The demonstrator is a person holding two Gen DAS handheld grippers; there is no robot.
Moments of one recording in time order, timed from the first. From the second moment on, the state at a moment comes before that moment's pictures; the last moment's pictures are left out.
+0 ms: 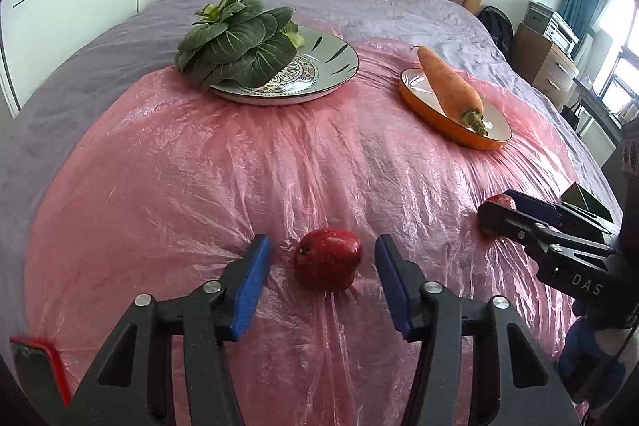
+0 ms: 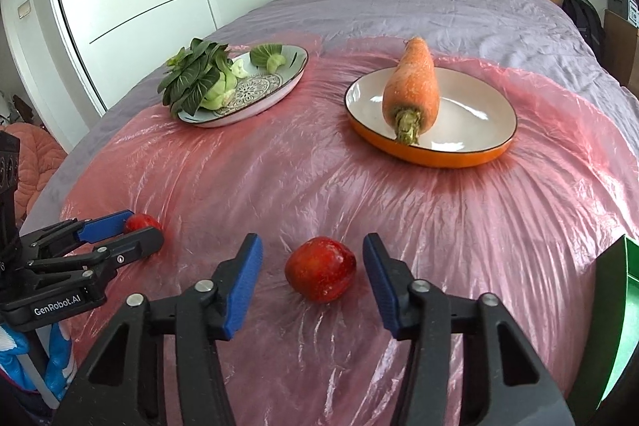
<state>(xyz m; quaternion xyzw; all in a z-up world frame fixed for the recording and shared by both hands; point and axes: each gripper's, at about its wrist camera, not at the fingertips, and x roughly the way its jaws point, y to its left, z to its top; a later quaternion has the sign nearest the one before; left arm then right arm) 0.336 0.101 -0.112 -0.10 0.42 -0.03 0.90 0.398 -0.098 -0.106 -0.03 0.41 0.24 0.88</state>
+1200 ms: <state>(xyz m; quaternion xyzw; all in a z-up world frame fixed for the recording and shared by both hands) 0.324 0.096 -0.107 -0.08 0.38 -0.02 0.92 0.398 -0.100 -0.127 -0.03 0.40 0.25 0.88</state>
